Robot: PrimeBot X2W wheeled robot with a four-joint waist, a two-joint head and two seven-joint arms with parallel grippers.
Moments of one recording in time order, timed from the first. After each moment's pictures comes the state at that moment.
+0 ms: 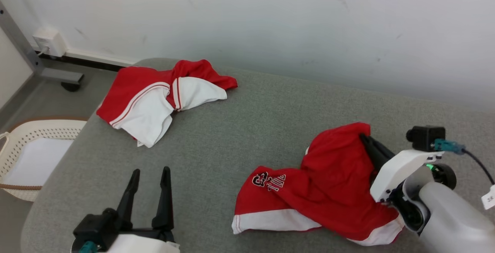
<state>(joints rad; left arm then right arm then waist) -0.05 0.05 -0.08 0.09 -0.27 -0.03 -0.26 -0.69 -0.23 0.74 0.82 1.01 0.13 -0.08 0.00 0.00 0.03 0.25</state>
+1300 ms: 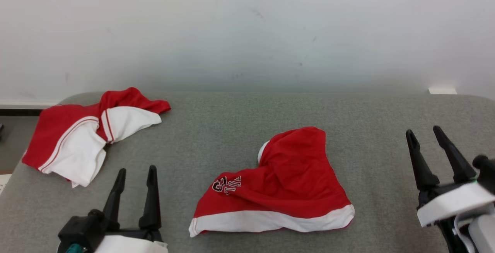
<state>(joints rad) -0.05 0.05 -0.03 0.08 -0.26 -0.06 -0.26 -0.41 -0.36 0.37 0.44 0.65 0.13 -0.26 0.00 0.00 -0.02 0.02</state>
